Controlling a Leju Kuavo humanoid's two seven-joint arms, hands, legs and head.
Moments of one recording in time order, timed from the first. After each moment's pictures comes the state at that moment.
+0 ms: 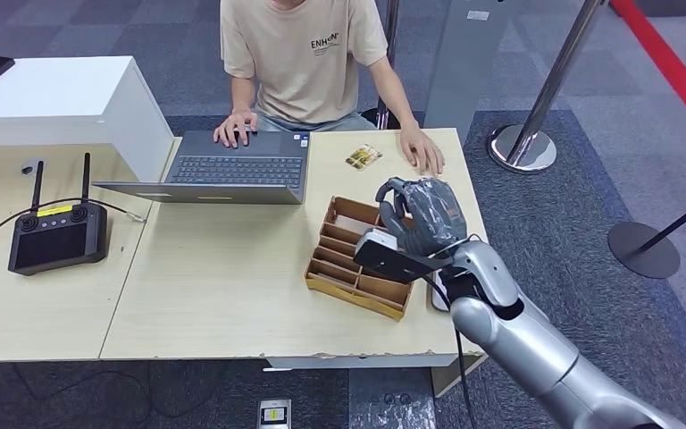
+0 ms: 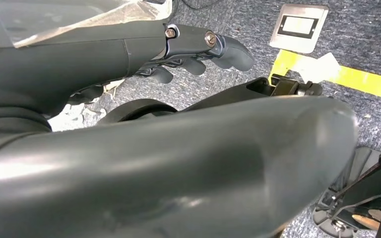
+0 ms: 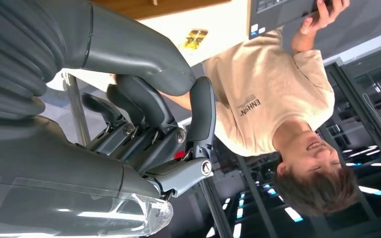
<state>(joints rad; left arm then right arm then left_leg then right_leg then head) -0.13 -0.07 -1.11 -0.23 -0.19 0.06 0.31 -0.55 -0.34 0.73 -1.49 0.72 -0.42 0.21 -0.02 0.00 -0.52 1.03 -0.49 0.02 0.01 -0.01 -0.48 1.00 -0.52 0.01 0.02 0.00</state>
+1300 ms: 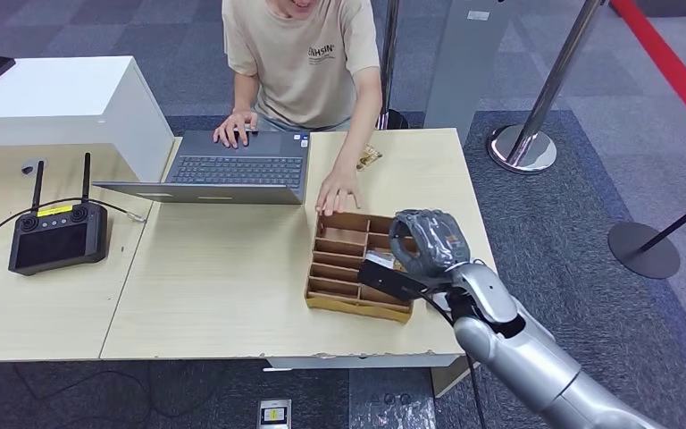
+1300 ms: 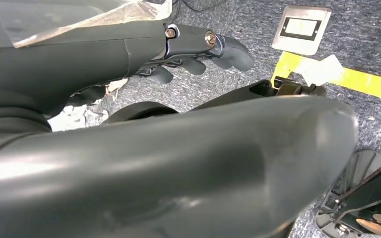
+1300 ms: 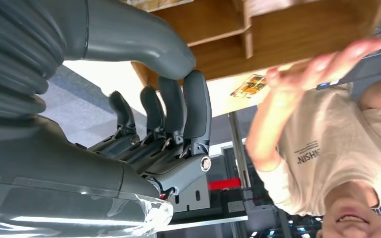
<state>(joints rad) -0.13 -0.07 -1.11 -0.23 -0.20 0.07 0.32 -0.49 -0.36 0.74 -1.41 0.82 -0.34 0.31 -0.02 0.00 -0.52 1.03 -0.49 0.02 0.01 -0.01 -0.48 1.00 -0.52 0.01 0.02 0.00</state>
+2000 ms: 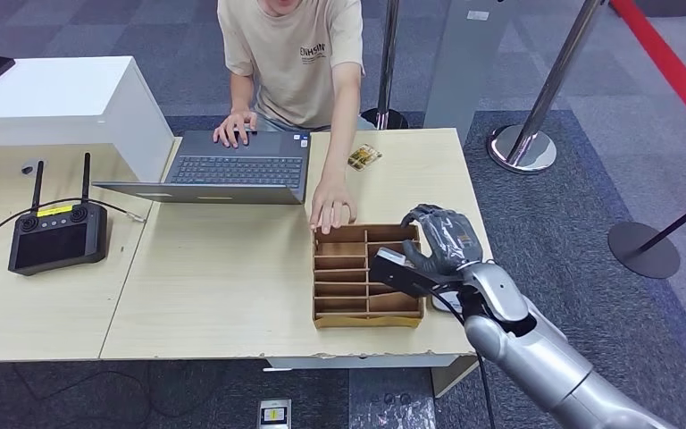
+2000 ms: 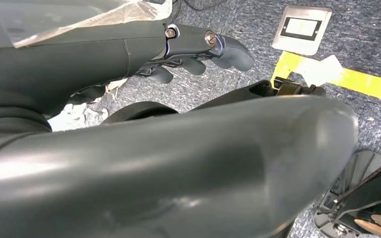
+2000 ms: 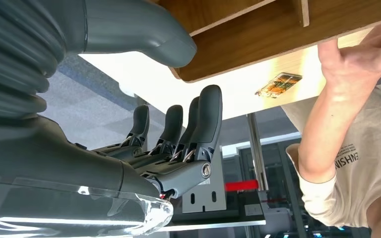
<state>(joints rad) -0.13 -0.07 -1.11 -0.23 -0.19 0.07 0.32 -0.49 -0.40 0.73 -1.40 0.82 -0.34 0.34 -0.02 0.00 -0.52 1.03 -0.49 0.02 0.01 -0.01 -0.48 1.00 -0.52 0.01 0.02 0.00</state>
